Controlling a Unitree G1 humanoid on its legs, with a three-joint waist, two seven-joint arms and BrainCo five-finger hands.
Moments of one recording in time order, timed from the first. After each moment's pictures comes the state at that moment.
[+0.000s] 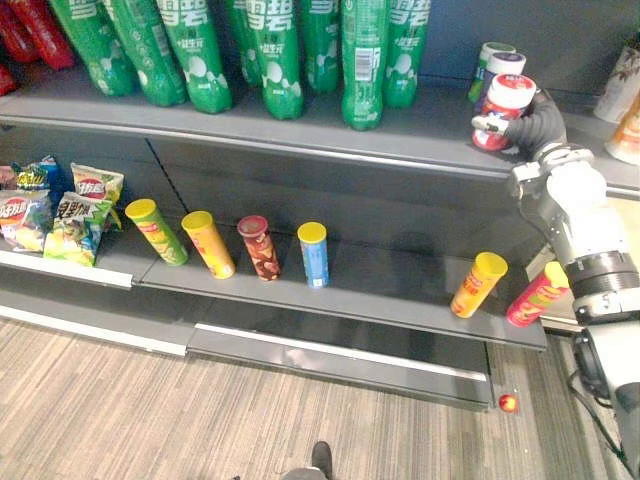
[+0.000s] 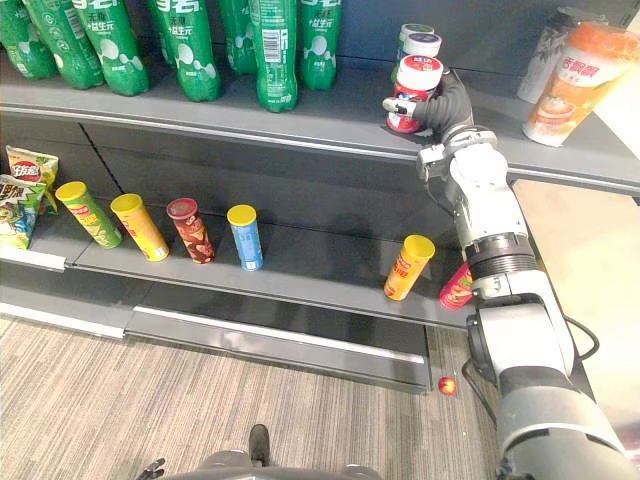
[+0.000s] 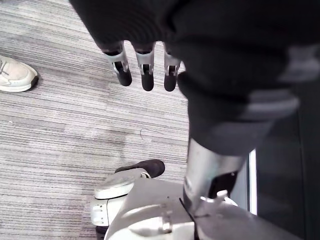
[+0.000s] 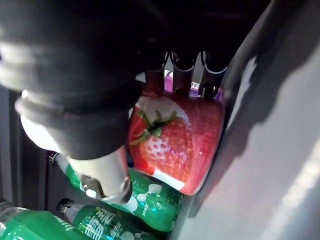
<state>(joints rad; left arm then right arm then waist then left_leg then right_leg) 0.23 0.20 -0.03 1.01 -0.03 -0.03 0.11 -0.99 -0.59 0.12 0.61 0.30 0.01 0.05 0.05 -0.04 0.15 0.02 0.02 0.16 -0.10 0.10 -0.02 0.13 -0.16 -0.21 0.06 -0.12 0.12</state>
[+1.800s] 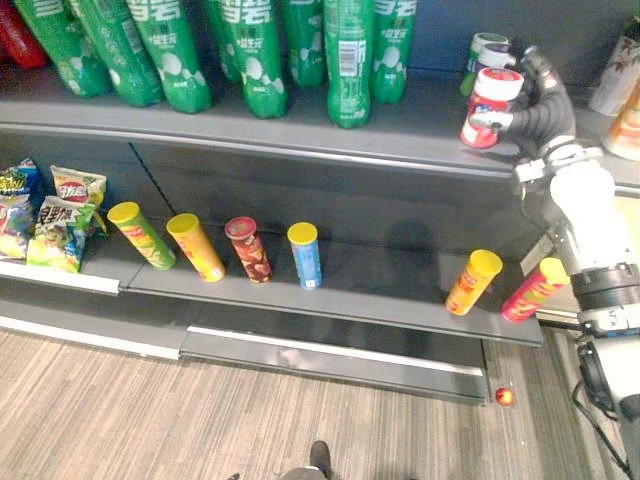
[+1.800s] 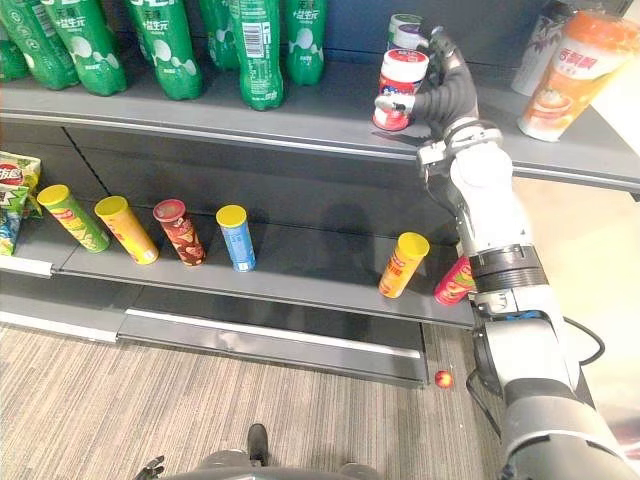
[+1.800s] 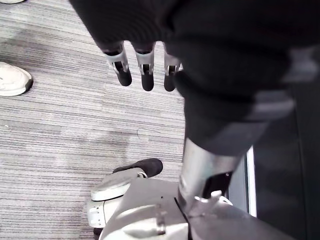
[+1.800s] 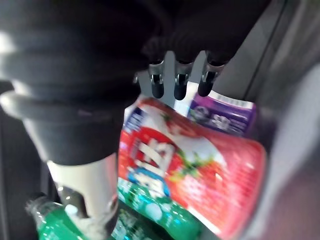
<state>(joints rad) 0.23 0.21 -0.03 1.00 -0.03 -0.04 0.11 -0.91 -0.63 0.09 0.36 0.28 -0.03 -0.01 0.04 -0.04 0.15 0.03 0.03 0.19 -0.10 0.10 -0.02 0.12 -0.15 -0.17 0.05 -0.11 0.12</state>
